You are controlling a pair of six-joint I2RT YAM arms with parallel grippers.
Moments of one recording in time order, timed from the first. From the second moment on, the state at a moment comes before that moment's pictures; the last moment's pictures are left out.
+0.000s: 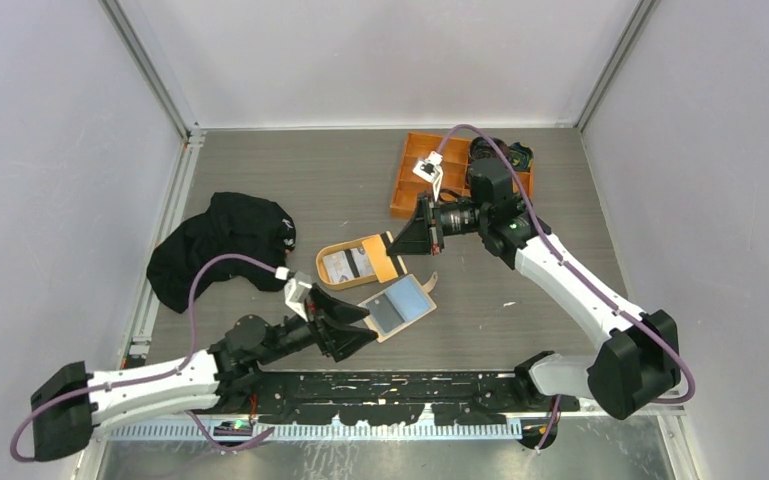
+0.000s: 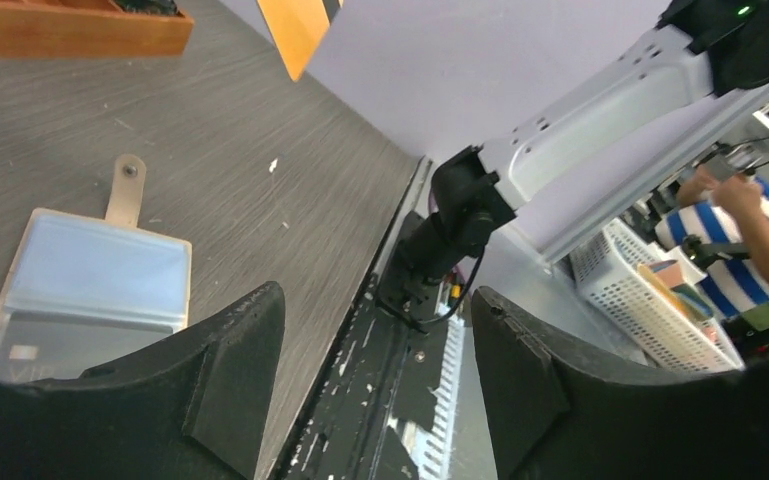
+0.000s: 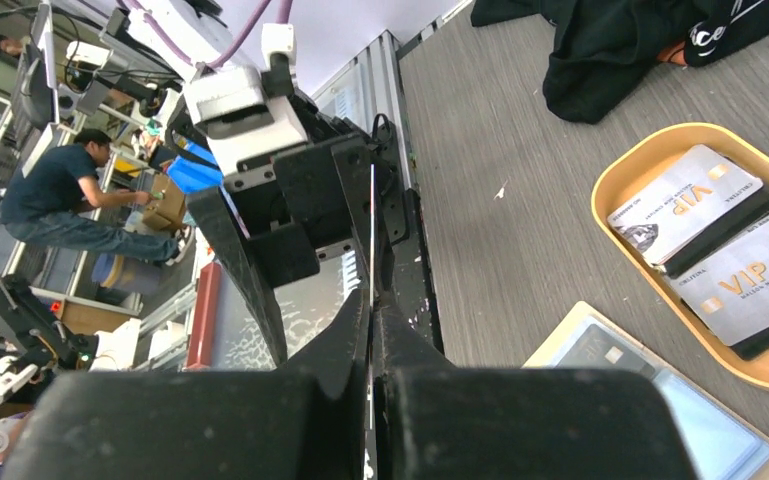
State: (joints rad) left arm -1.08 0.58 0.09 0.66 0.10 -0.65; right arm 0.47 1.27 1.03 -0.13 -1.11 0.38
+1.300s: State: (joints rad) left arm -1.09 1.41 0.22 1.35 -0.01 -0.49; right arm 0.35 1.12 0.75 0.20 -1.16 0.47
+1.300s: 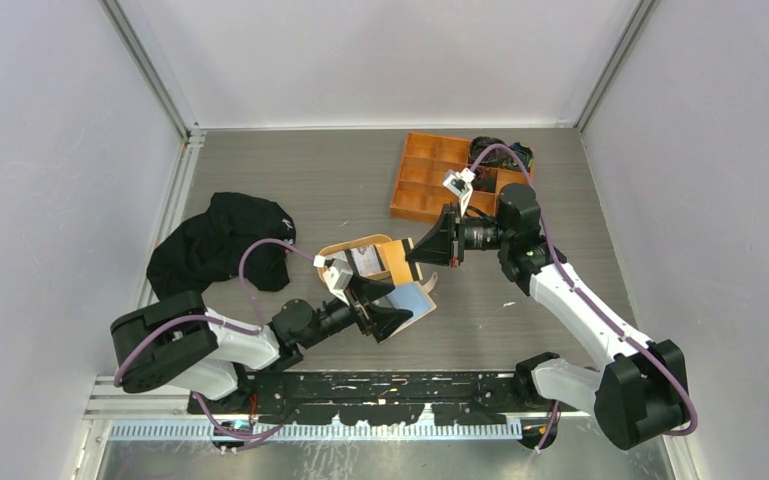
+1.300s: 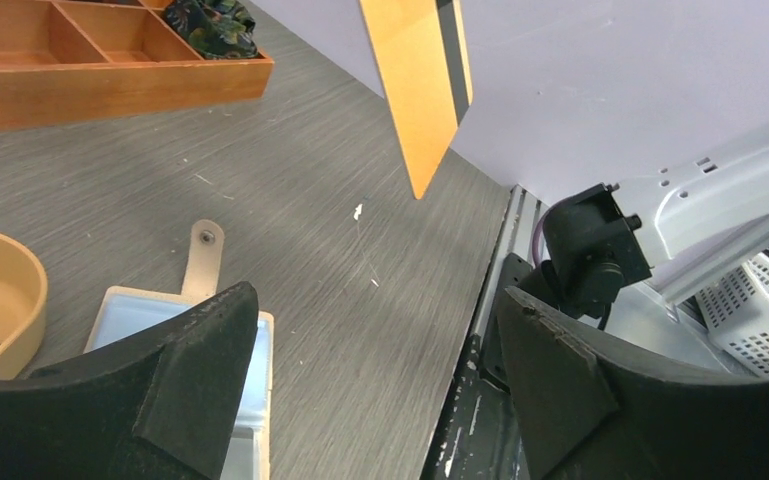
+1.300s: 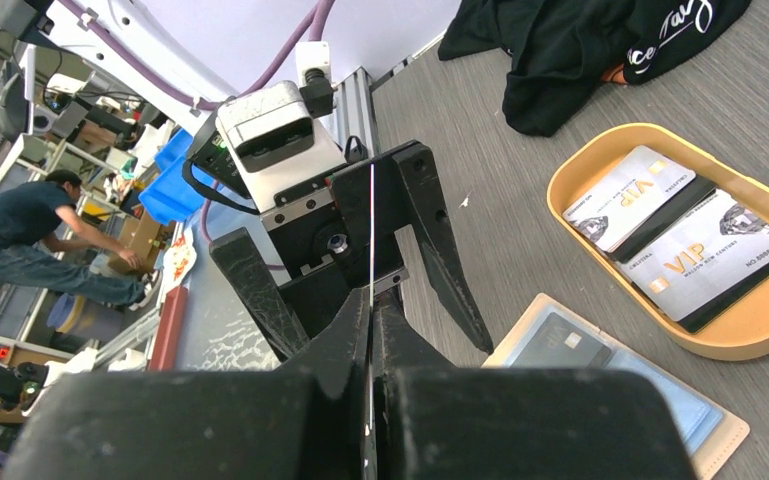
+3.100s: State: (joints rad) left arm -0.88 1.51 0.33 1.37 0.45 -0.74; right arm 0.41 1.28 1.03 -0.61 -1.09 -0.15
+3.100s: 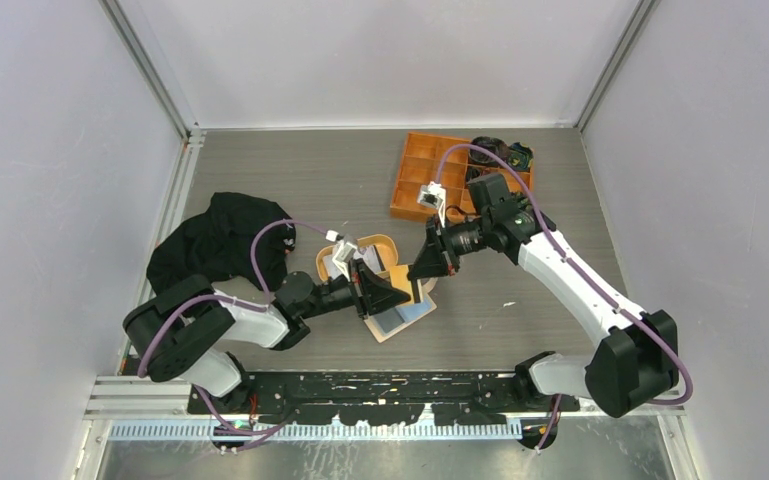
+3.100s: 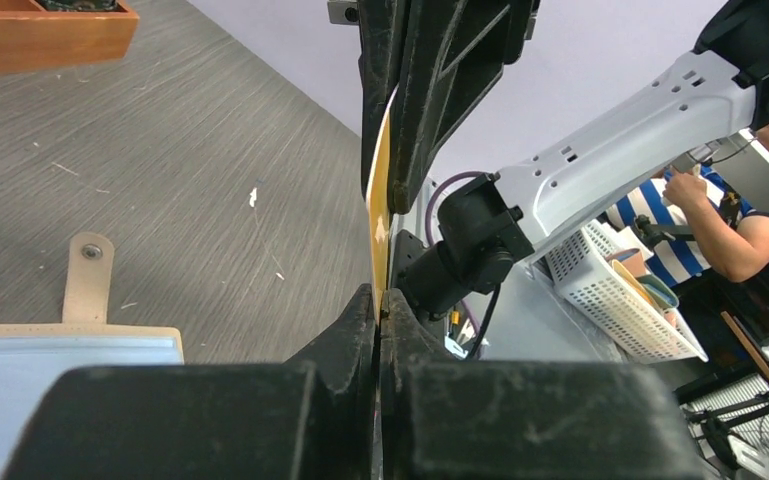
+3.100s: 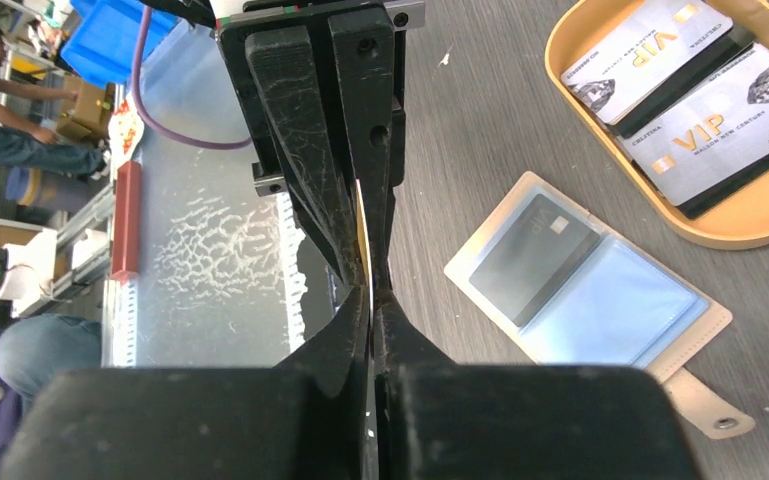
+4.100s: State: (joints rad) left arm -0.86 0.54 0.08 0.39 -0.02 -0.88; right arm 0.33 1.44 0.86 -0.40 -1.01 0.08
